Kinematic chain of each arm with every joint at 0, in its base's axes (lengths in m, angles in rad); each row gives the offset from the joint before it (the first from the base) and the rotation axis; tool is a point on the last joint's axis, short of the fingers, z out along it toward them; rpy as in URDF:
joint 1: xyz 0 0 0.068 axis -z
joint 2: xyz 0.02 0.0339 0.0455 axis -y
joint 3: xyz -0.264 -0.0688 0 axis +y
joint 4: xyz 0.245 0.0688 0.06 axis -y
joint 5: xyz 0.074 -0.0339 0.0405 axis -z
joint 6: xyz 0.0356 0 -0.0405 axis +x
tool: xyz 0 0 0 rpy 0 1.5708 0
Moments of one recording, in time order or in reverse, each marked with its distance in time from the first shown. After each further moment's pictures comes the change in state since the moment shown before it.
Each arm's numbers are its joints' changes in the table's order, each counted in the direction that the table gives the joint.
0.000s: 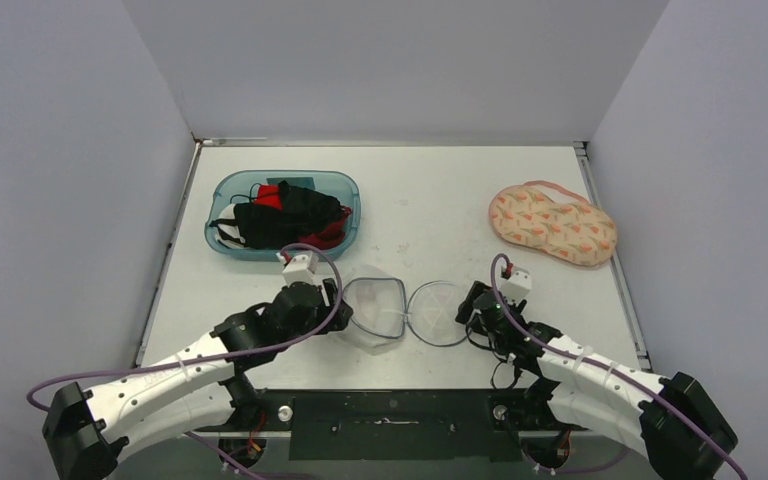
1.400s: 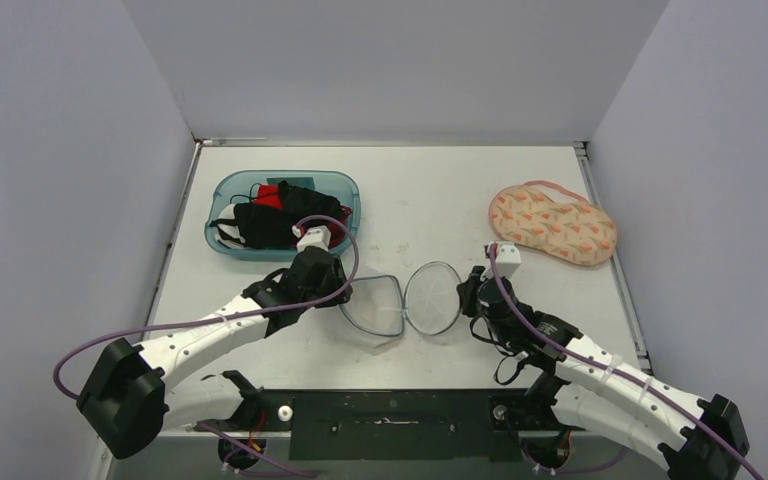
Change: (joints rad) left arm -0.194 -0.345 -0.125 0.143 0.114 0.119; right arm -0.114 0.132 -0.212 -0.073 -0.001 -0.282
